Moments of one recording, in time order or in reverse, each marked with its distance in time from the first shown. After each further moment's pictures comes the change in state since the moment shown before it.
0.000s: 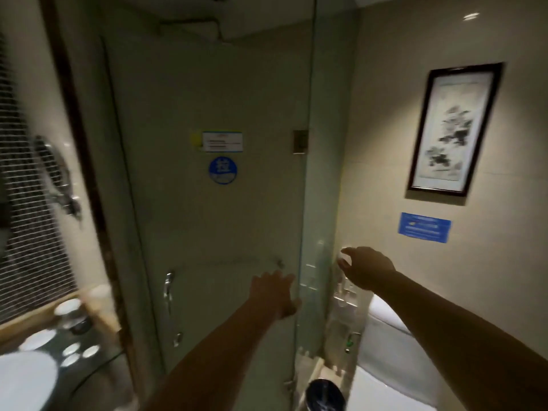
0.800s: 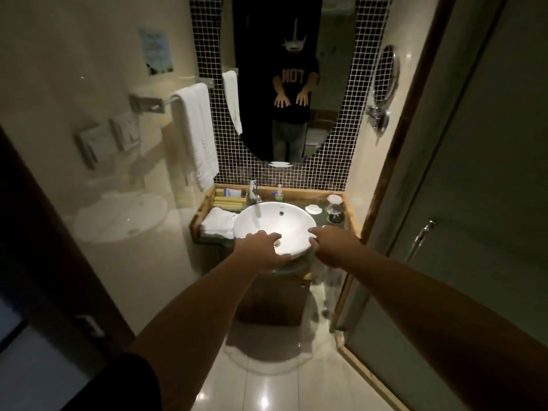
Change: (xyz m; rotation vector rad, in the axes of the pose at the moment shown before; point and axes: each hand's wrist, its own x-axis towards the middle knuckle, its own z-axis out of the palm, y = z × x) left_hand -0.385 -0.313 0.044 -0.158 -0.034 -1.180; right_hand -0.147 -0.518 0.161 0.057 -0.339 -1.217
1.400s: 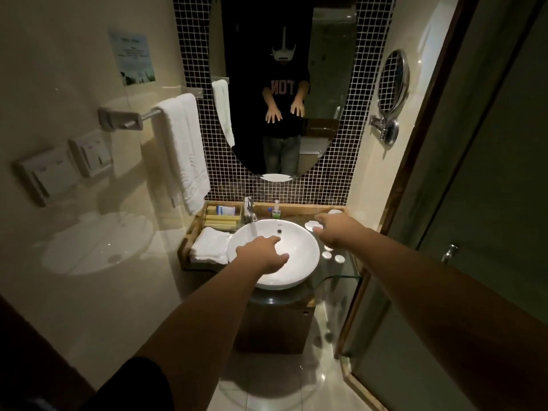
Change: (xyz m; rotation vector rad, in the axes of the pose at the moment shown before) left_hand 0.127 -0.022 -0.011 -0.120 -0.081 -0.060; right_hand 0.143 0.022 -0.031 0.061 -0.007 0.117
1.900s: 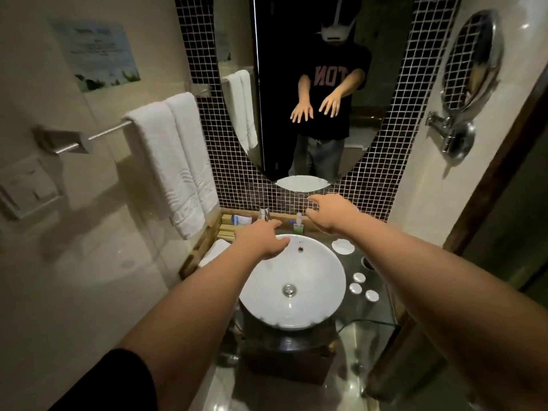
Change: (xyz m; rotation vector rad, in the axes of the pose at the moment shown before) left_hand 0.195 0.008 -0.057 0.125 0.101 -0.104; right_hand 0.235 0.011 -0.026 0.052 0.015 -0.234
